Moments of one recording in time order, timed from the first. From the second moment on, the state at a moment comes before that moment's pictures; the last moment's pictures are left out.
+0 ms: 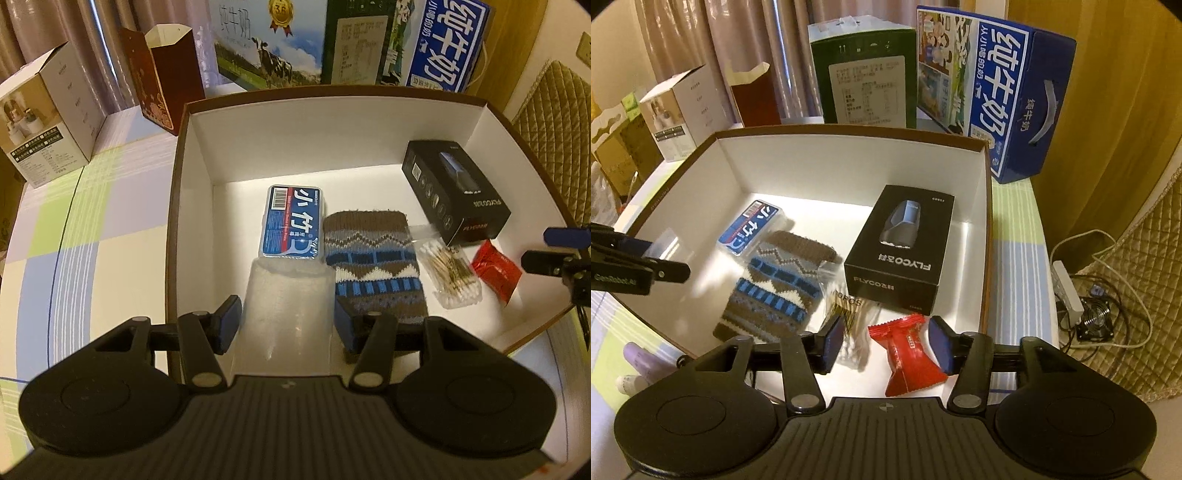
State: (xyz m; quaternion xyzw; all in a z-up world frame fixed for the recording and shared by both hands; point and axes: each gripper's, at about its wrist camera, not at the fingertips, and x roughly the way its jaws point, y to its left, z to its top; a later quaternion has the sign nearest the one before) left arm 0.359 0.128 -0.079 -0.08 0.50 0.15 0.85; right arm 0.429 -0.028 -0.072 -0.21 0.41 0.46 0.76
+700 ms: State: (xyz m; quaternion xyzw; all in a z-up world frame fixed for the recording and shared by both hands) left arm 0.346 0.117 -0.056 -0.06 0.49 0.15 0.86; right arm 0.417 -0.046 -0.051 -0.15 0.40 0.48 0.77
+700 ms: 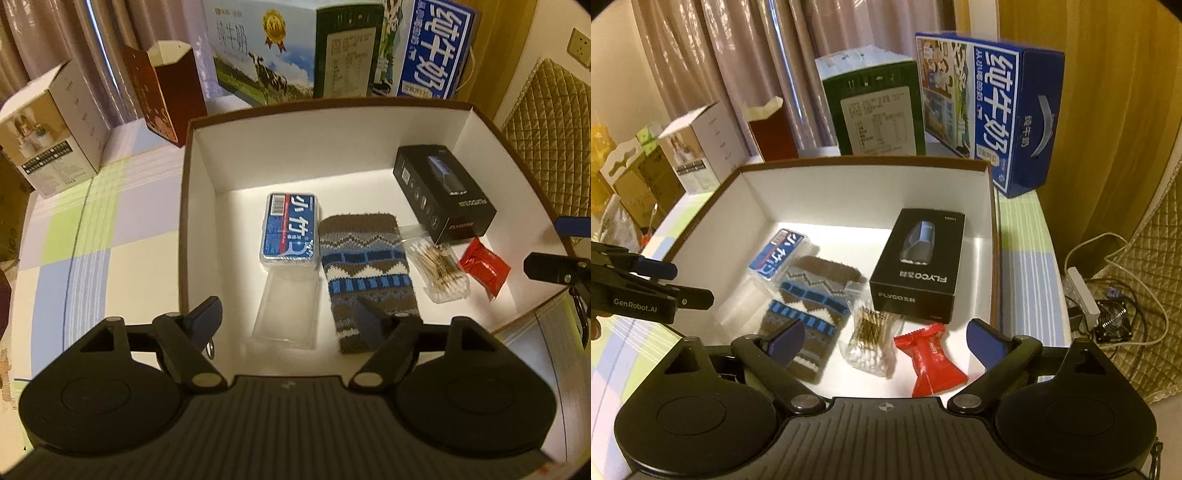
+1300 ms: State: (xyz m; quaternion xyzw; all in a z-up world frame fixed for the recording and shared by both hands) left arm 0.294 0.090 -0.005 -0.07 0.45 0.16 0.88; right arm 0.378 -0.084 -0.022 -0.11 0.38 0.49 0.78
